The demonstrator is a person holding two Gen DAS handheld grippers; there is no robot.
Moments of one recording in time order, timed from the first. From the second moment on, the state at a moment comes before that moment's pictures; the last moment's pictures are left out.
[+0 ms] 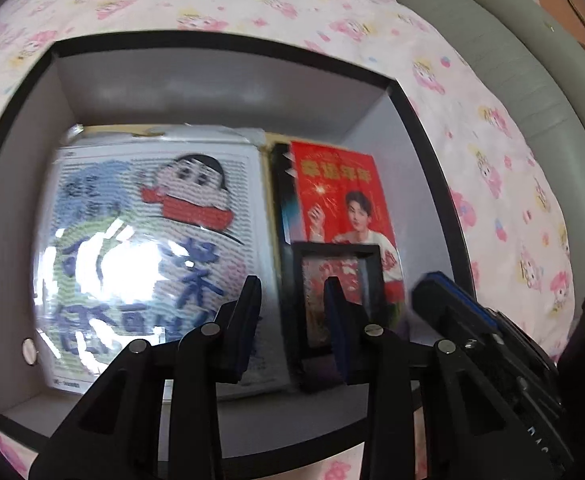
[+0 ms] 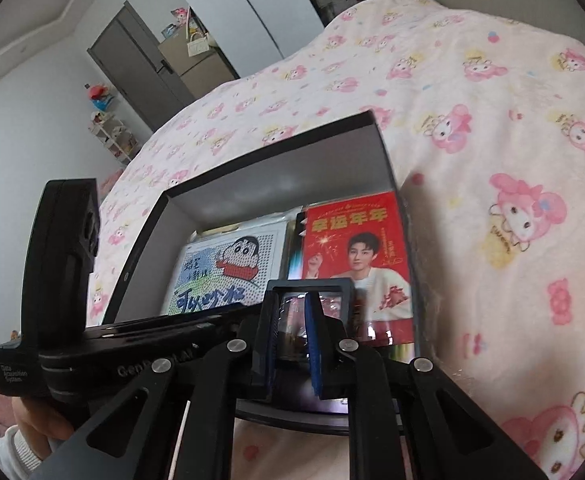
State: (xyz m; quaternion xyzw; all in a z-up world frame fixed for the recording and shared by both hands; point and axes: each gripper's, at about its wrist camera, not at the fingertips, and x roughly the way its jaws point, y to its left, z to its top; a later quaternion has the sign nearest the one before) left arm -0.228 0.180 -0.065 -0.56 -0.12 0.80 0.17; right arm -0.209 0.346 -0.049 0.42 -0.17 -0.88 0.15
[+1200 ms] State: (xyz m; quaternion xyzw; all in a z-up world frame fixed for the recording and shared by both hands) left arm -0.140 0.200 -0.029 -0.54 -0.12 0.80 0.23; right arm -0.179 0.366 -0.034 0.40 -0.19 -0.89 0.10
